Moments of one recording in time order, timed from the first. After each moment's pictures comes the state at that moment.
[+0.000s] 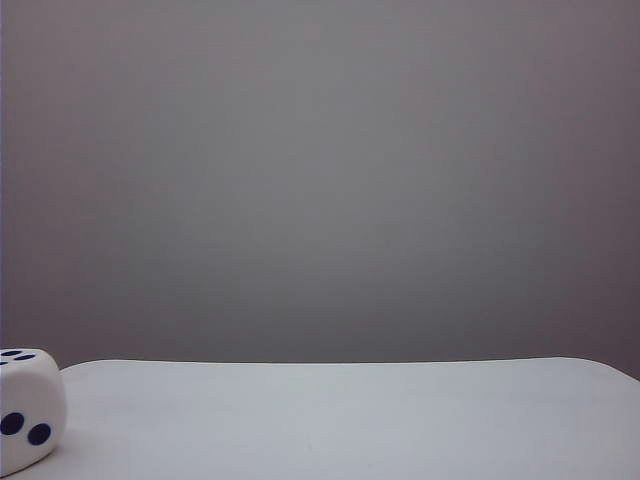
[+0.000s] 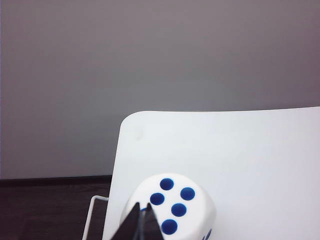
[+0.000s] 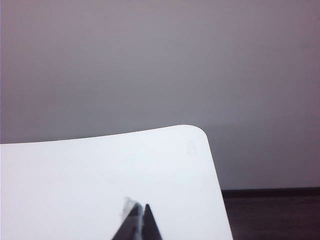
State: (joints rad) left arm -0.17 0.00 0.00 -0.16 -0.13 0.05; right arm 0.19 0.00 0.01 -0.10 0.18 0.11
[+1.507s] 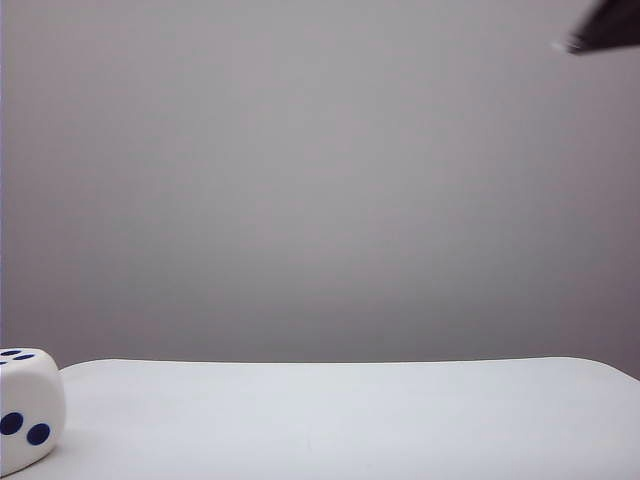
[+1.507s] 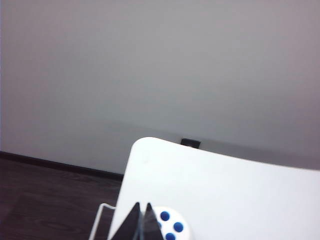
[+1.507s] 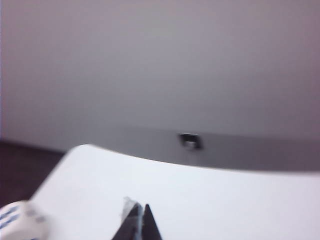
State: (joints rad) left arm -0.17 0.11 0.50 -0.56 -0.21 -0.16; right arm 0.23 0.82 0.65 -0.01 -0.26 0.25
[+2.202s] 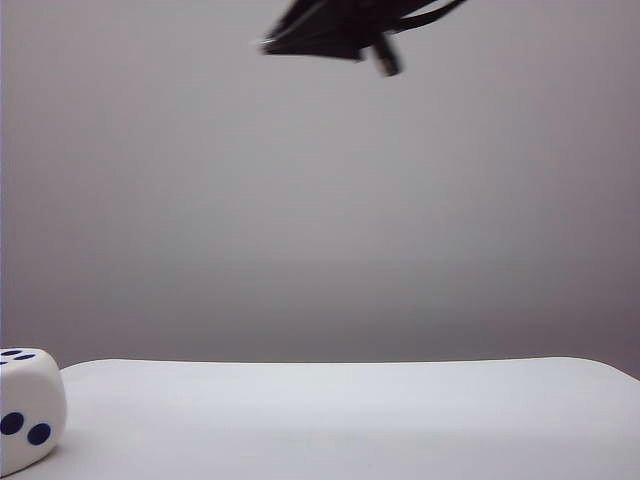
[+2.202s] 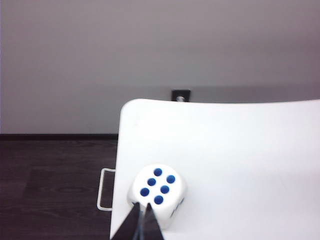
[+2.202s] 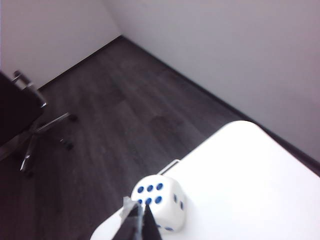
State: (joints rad) left arm -0.17 0.33 0.80 -0.85 -0.10 -0.04; right arm 0.60 1.58 1.28 0.01 -0.57 0.23
